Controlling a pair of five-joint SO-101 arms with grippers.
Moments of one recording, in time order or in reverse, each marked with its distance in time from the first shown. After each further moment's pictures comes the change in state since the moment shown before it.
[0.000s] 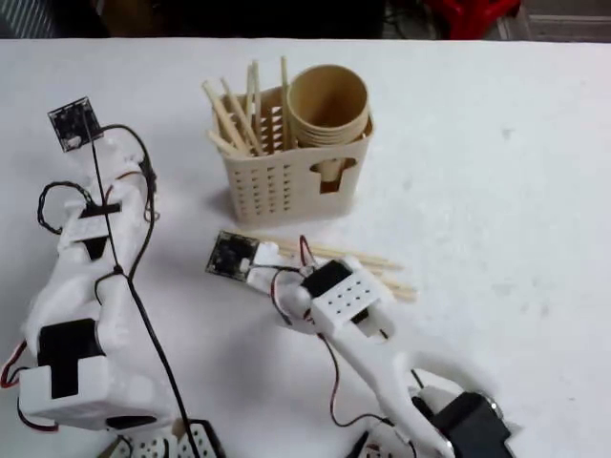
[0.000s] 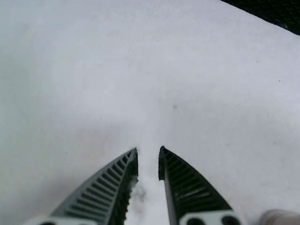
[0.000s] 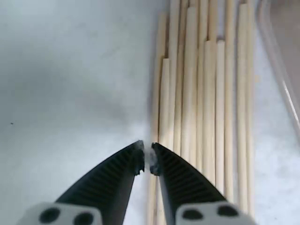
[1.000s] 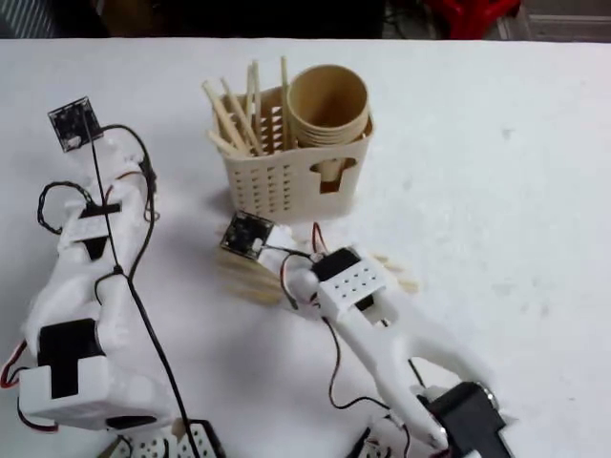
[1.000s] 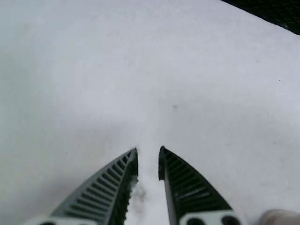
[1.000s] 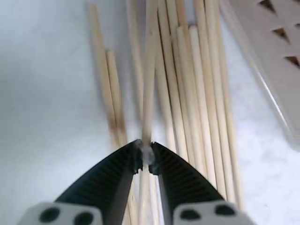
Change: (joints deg) left arm 0.0 0.0 0.0 0.0 0.0; right arm 3.2 0.7 -1.9 -0.6 -1.6
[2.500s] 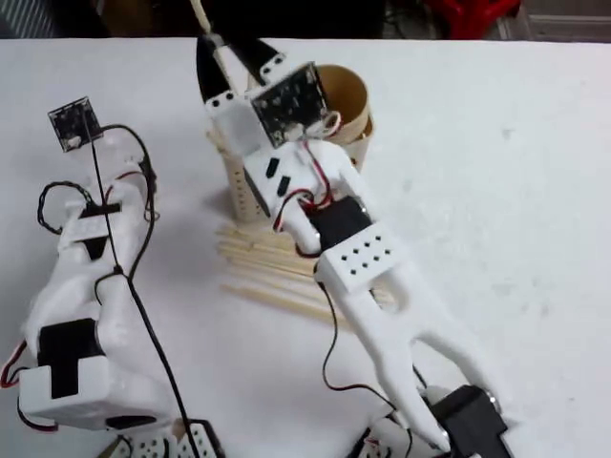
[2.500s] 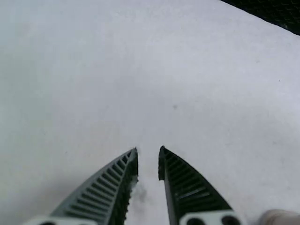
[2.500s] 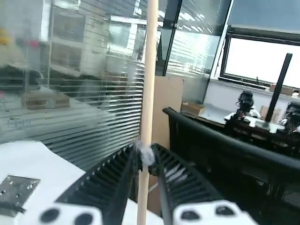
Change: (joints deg) left arm 0.0 0.0 0.0 0.0 0.0; right arm 0.4 -0.8 -28.0 -54.5 -26.6
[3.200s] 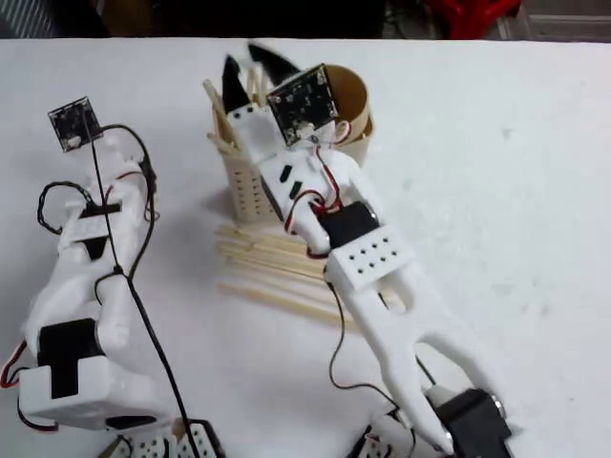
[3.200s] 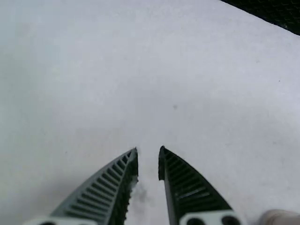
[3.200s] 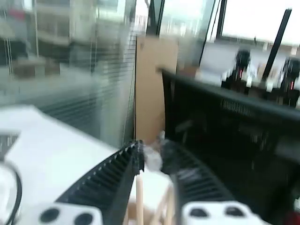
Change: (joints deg) left arm 0.0 0.0 0.0 0.0 0.0; right arm 2.7 -2.6 5.5 8.2 -1.4
